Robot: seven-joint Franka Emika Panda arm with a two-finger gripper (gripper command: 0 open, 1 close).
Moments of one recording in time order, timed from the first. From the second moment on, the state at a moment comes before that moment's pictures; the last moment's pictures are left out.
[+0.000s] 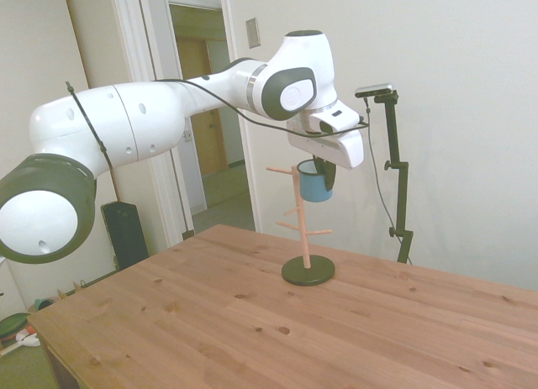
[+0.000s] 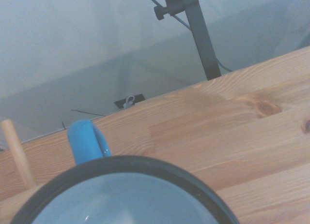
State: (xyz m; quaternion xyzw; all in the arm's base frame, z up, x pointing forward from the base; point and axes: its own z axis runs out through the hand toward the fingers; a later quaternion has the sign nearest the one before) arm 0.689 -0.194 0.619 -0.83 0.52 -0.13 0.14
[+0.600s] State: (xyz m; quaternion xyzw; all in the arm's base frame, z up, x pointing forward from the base) arm 0.684 -0.156 0.593 -0.84 0.51 -0.14 0.13
